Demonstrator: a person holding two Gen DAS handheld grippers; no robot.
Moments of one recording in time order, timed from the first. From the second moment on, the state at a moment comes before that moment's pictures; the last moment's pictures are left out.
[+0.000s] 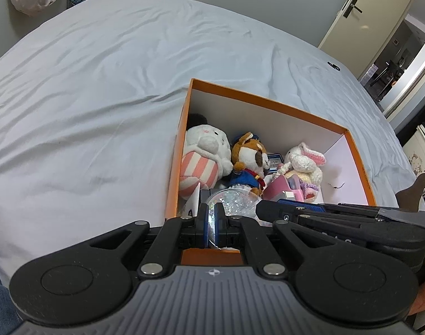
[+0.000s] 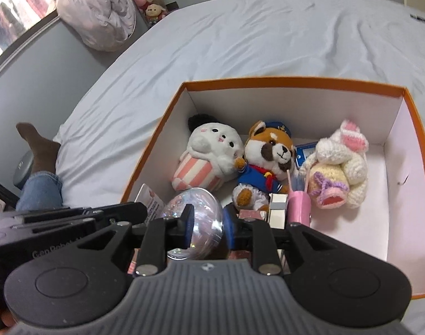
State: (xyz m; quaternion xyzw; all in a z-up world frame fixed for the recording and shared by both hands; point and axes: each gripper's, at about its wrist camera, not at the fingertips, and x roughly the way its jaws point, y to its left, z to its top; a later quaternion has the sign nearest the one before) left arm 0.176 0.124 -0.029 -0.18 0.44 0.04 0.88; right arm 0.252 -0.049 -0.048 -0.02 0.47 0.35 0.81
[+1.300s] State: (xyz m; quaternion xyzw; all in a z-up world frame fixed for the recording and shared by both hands) left arm 0.081 0.104 -0.036 -0.13 0.48 0.07 0.86; right arm 0.141 -0.136 -0.048 -0.08 0.35 0.33 0.87
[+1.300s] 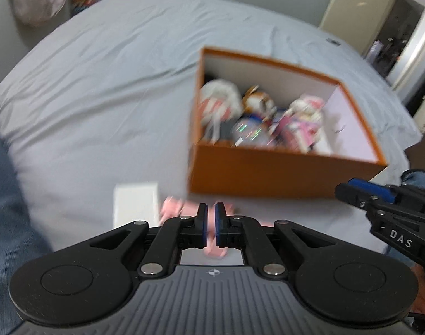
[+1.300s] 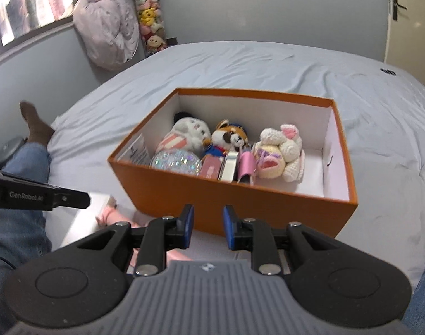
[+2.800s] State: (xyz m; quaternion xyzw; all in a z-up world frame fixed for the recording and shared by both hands) left arm 0.099 0.159 -0.127 -0.18 0.58 0.18 0.78; right arm 0.134 0.003 -0.140 -0.28 0.38 0.45 0.75
